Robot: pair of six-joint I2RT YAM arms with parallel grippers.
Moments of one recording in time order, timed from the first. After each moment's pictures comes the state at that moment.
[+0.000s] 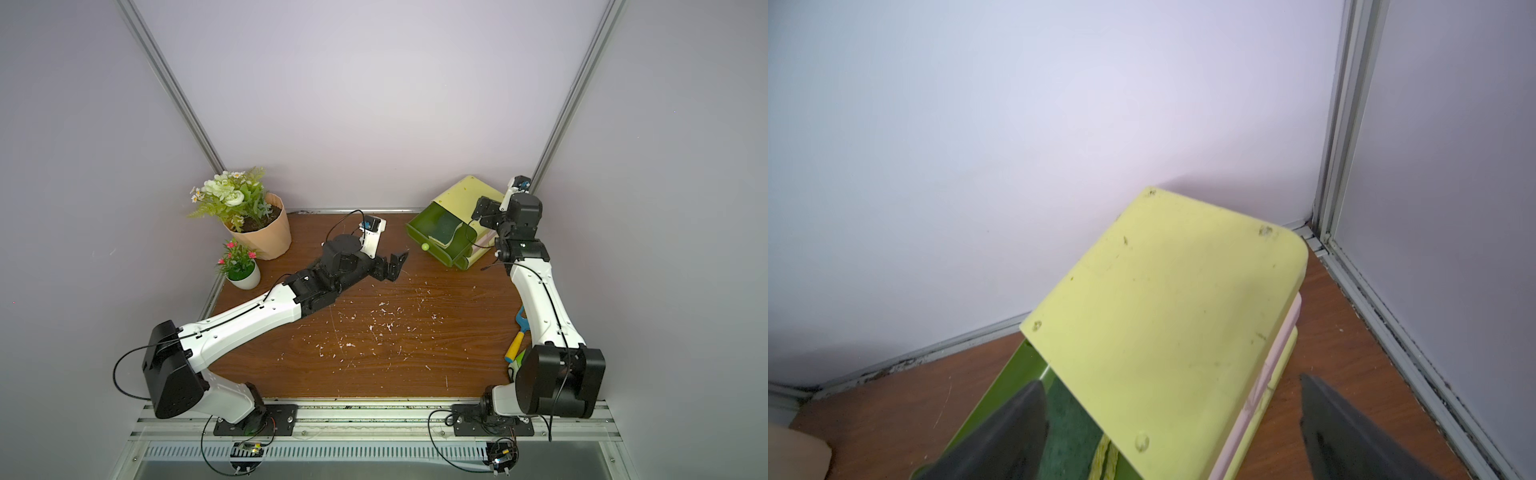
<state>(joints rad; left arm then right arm) -0.83 1.50 1.26 -0.04 -0.12 -0.24 -0.06 1.45 1.35 -0.17 0.02 0.27</state>
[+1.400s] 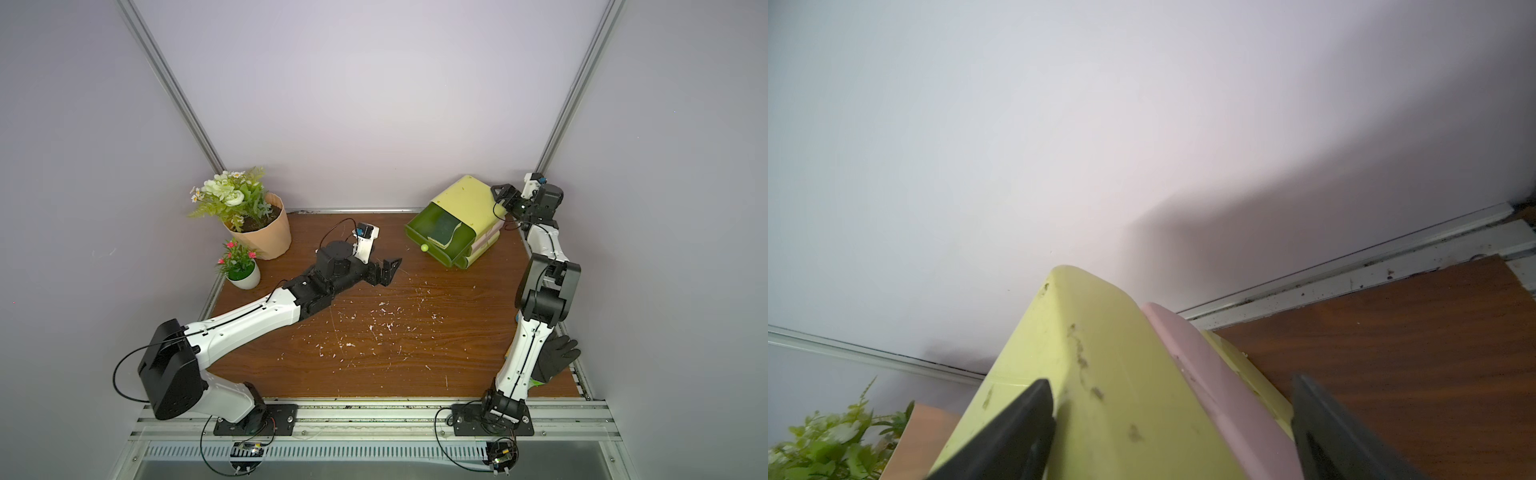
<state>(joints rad) -0.78 1.48 1.10 0.10 -0.02 -0.24 -0.31 2.22 1.86 0.11 -0.69 0.58</state>
